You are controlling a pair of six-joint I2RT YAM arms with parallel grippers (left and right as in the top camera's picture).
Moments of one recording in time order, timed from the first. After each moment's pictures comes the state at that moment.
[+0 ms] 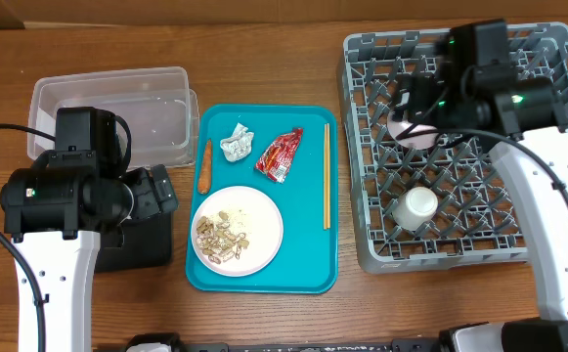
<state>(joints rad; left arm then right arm) 0.03 1.25 1.45 -1.49 -0.04 -0.35 0.20 1.57 1.66 -1.09 -0.11 0.27</state>
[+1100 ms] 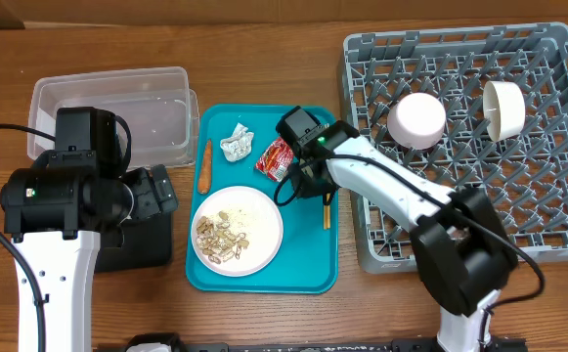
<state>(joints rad) 0.03 1.25 1.45 -1.49 -0.04 -0.35 0.64 2.00 1.46 -0.90 0.05 0.38</state>
